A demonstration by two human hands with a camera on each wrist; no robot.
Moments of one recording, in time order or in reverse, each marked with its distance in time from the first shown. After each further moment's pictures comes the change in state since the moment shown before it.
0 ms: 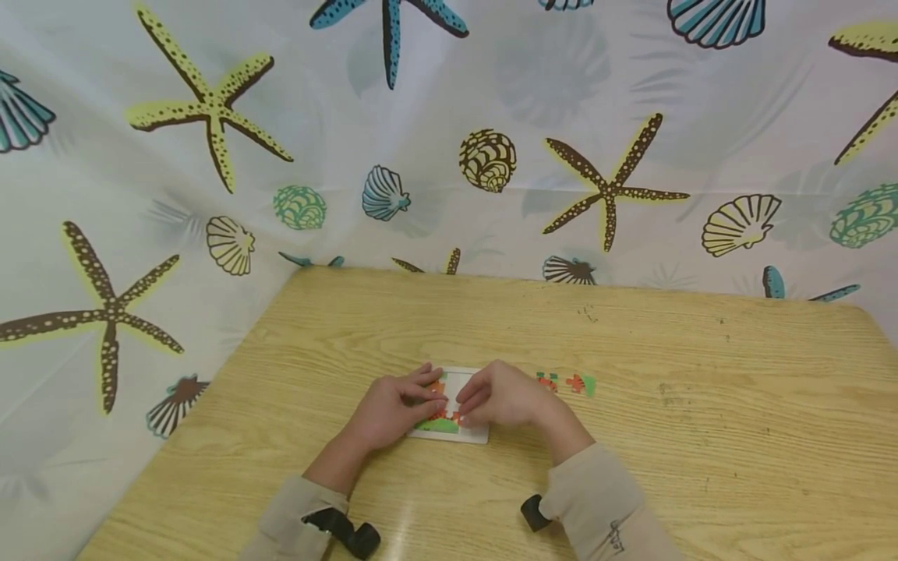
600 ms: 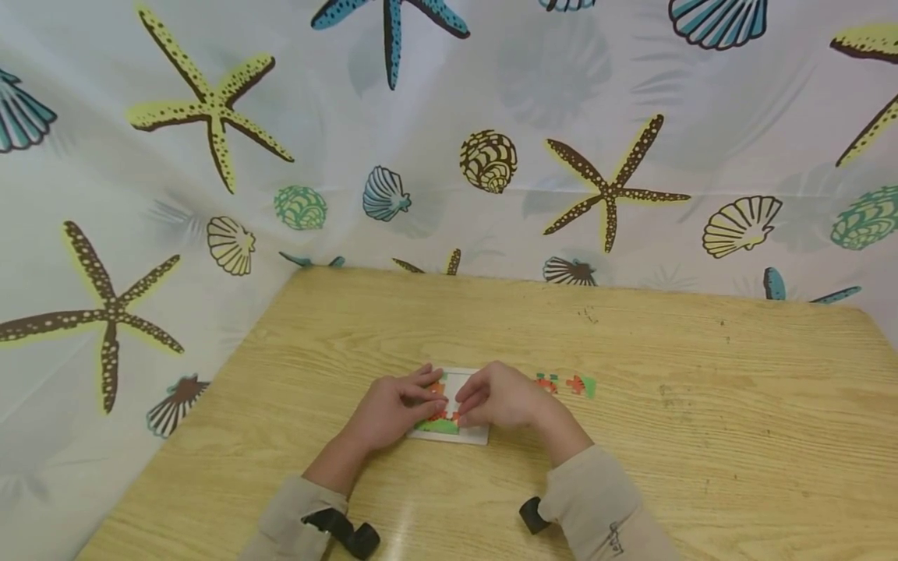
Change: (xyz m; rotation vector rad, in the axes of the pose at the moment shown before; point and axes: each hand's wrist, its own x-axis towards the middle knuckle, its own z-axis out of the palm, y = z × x) left_hand 0.001 0.000 -0.001 0.016 -0.002 0.016; right_hand 0.002 0.000 0.002 0.001 0.023 0.020
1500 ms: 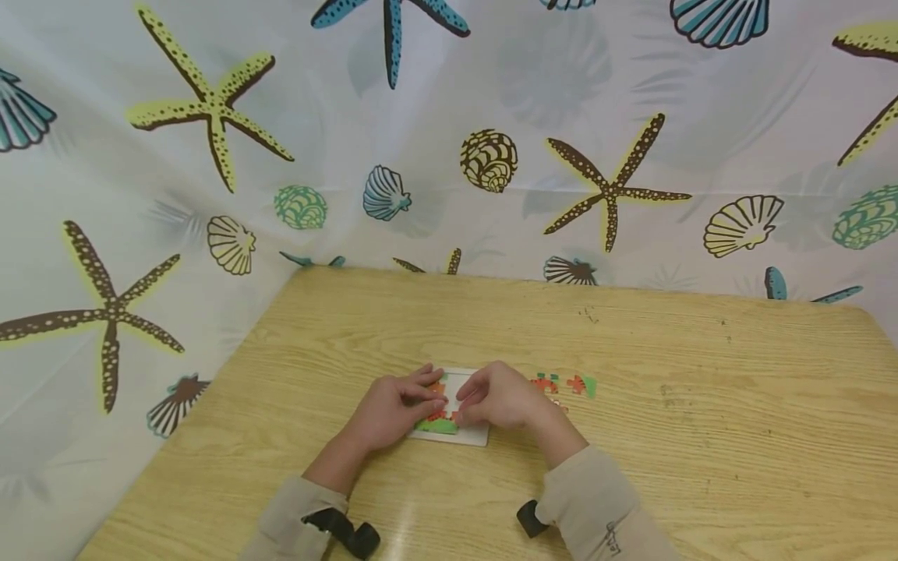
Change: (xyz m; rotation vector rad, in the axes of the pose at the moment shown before) left_hand -0.001 0.001 0.000 -0.013 0.002 0.005; right_hand 0.003 0.002 0.005 0.002 0.080 0.059
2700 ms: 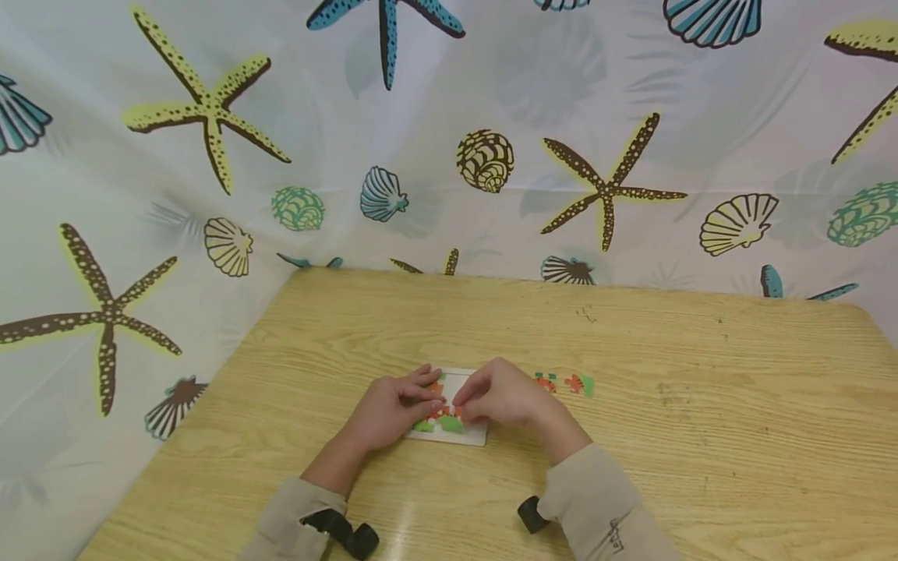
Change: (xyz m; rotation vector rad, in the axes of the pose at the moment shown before) left_hand 0.000 0.001 0.000 0.004 0.004 -0.003; right_hand -0.007 -0.004 -0.007 0.092 -0.049 -0.061
